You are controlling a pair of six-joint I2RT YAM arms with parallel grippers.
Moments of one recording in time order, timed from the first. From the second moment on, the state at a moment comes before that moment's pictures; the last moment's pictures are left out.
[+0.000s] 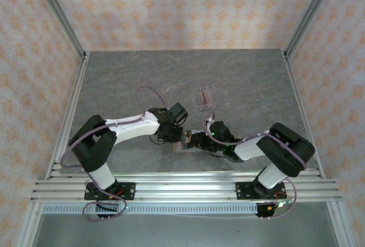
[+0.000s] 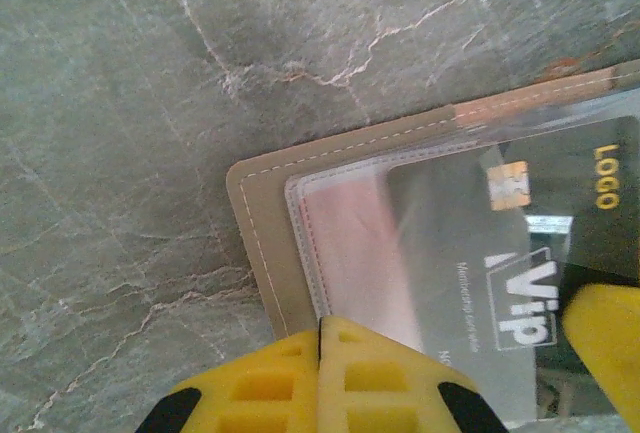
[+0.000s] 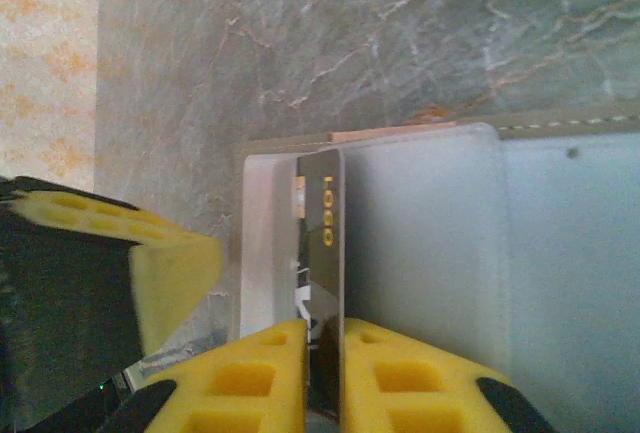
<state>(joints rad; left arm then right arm) -0.76 1.69 1.02 -0.66 0.03 -0.70 0.76 1.56 0.33 0.63 -0.33 1.00</state>
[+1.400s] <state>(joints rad) -0.76 1.69 0.95 -0.57 0.03 -0.71 0.76 1.47 0.57 0.02 -0.23 0.84</state>
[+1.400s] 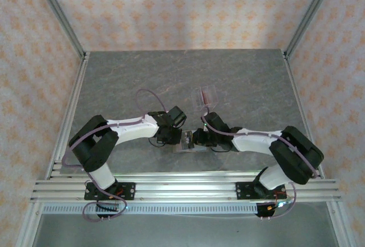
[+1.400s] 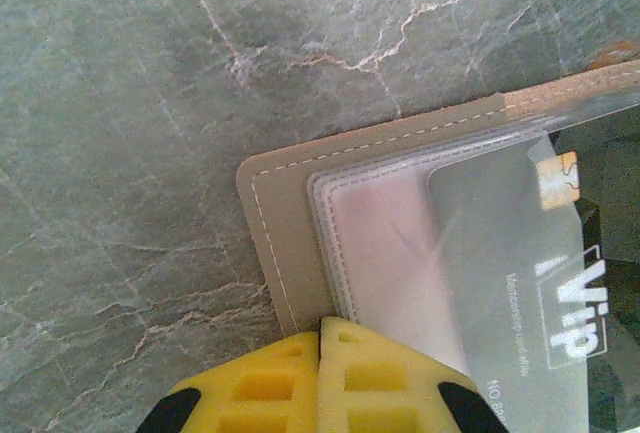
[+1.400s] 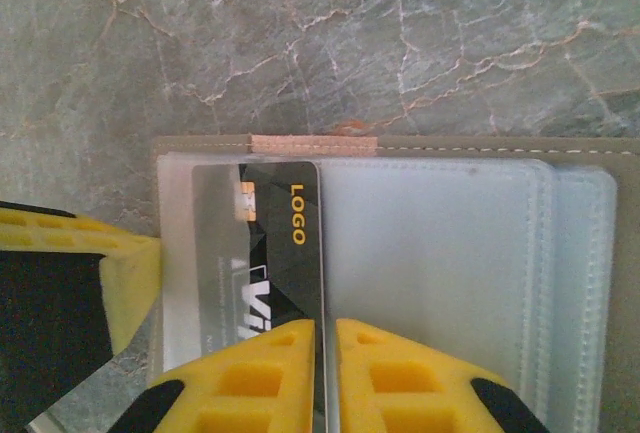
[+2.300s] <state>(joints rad) -0.76 1.68 0.94 -0.56 0.03 -0.71 0.82 1.55 0.60 0.05 -0.24 0.85</state>
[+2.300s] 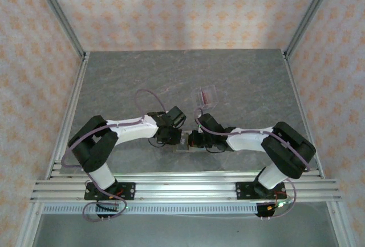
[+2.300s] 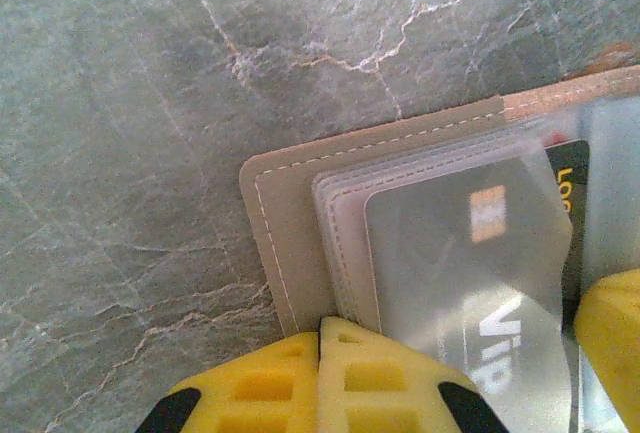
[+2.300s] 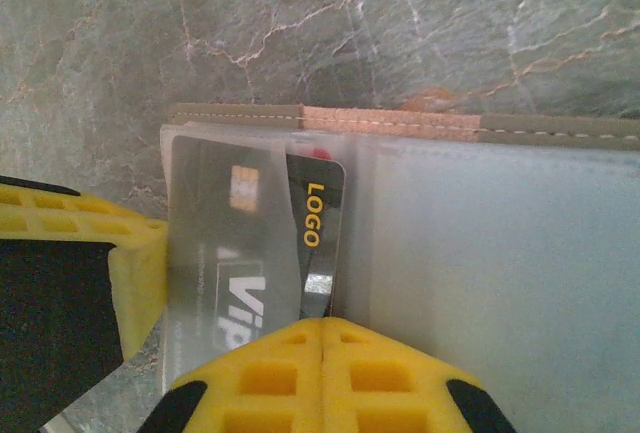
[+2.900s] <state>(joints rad) -0.76 1.68 0.93 -0.55 0.03 -0.71 0.82 1.45 0.74 -0.18 -0.12 0.78</state>
